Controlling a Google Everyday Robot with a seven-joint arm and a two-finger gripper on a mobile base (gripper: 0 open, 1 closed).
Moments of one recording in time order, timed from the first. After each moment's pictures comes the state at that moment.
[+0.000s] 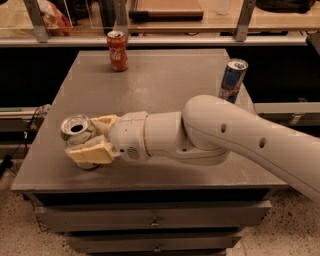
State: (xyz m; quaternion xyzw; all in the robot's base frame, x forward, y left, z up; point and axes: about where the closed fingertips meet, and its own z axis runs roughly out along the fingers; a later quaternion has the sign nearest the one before) arm 0.430 0.160 0.885 -0.51 0.59 0.42 0.46
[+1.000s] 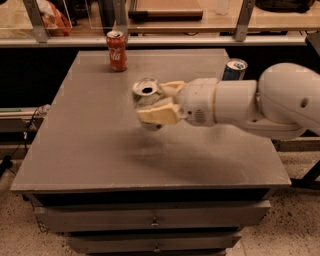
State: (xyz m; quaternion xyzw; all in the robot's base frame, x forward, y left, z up) arm 0.507 0.022 0.923 -0.46 0.65 0.32 0.51
